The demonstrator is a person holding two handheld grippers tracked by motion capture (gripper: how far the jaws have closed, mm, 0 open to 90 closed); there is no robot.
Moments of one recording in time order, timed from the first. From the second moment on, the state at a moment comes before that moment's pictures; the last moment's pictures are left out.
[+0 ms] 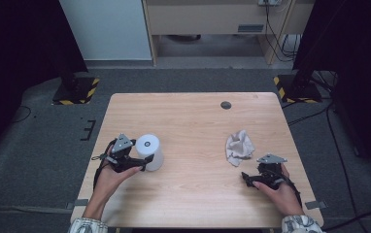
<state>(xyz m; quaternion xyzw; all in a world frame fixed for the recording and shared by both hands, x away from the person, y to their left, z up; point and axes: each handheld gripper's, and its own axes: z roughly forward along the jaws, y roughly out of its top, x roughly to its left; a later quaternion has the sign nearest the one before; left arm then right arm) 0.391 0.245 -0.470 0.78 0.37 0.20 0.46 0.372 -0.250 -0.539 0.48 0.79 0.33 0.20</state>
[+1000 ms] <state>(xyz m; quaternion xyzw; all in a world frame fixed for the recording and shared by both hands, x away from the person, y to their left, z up) 0.399 0.234 -0.465 0.78 0.36 0.19 0.47 0.373 -0.248 -0.539 0.47 0.79 0.33 0.19</state>
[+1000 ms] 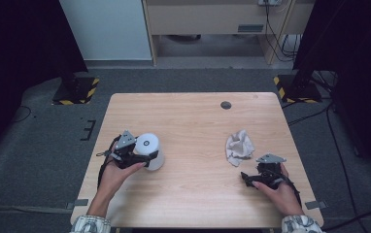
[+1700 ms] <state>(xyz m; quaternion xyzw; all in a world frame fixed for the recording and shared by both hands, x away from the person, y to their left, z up) 0.385 0.195 -0.448 0.80 0.31 0.18 0.48 0.373 -0.248 -0.539 0.47 0.79 0.33 0.19</state>
